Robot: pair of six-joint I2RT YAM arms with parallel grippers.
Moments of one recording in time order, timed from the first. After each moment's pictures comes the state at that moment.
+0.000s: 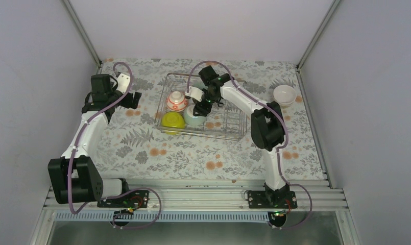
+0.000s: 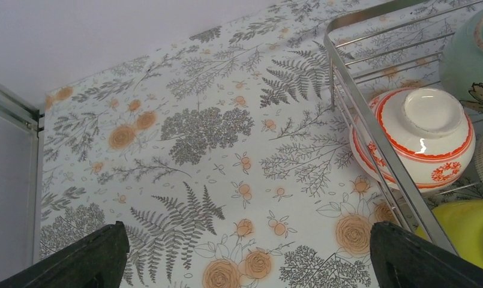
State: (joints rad) left arm 0.09 1.31 1.00 -0.32 0.27 0.35; right arm 0.58 2.14 1.85 -0.91 -0.36 -0.68
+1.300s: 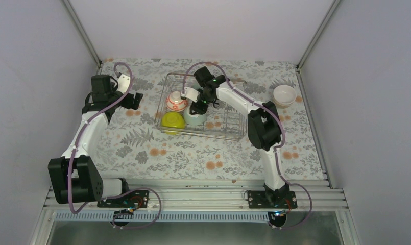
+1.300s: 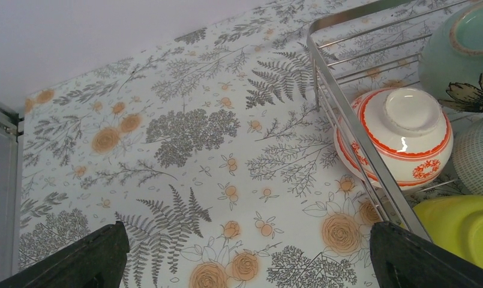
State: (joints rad) left arm 0.09 1.31 0.99 -0.32 0.31 0.35; right arm 0.62 2.18 1.88 -0.87 -0.33 -0.67
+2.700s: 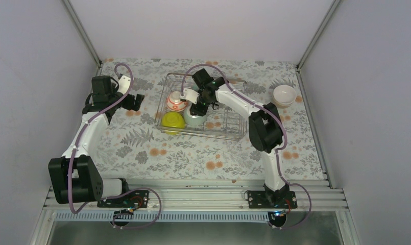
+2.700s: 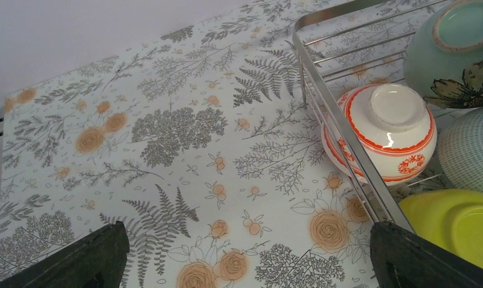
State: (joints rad) left arm 0.09 1.31 0.98 -0.32 0.34 0.35; right arm 0.63 2.14 1.82 -0.85 -0.22 -0.65
